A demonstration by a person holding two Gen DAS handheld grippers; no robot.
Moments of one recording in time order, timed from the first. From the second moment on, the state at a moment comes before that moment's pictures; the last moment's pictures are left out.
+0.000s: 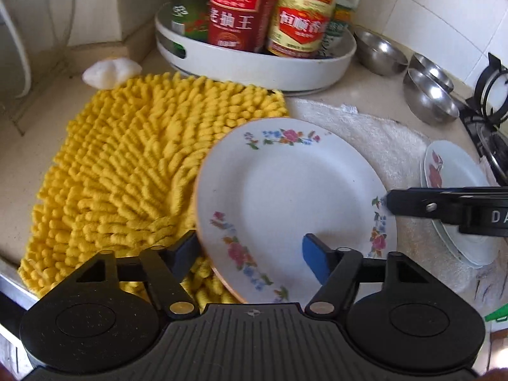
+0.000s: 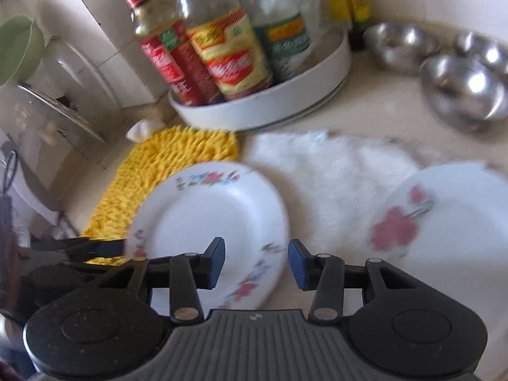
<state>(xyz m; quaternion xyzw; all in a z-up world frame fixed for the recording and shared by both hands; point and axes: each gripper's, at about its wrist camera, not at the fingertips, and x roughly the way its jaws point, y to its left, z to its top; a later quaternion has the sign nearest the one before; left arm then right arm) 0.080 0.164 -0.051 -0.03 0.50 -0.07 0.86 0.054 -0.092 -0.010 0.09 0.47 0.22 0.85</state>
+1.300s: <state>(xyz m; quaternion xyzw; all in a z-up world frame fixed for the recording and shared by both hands) 0.087 0.101 0.001 0.02 0.44 -0.10 0.89 0.044 -0.135 0.018 0.13 0.46 0.22 0.85</state>
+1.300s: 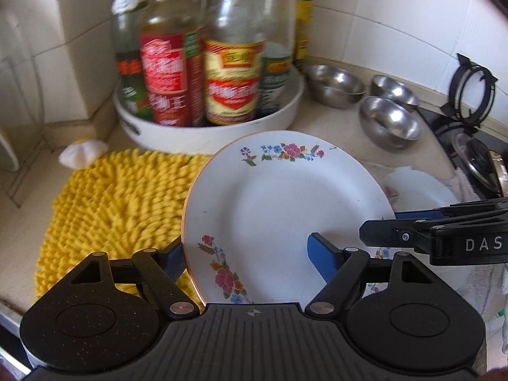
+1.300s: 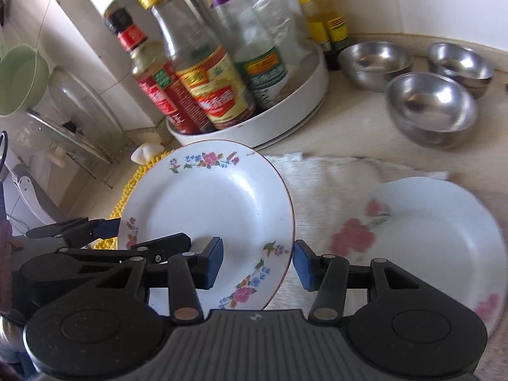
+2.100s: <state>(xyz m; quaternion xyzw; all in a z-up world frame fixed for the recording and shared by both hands) 0.099 -0.054 -0.011 0.09 0.45 -0.22 0.86 0.006 -0.282 0.019 0.19 0.45 0.10 0.87</state>
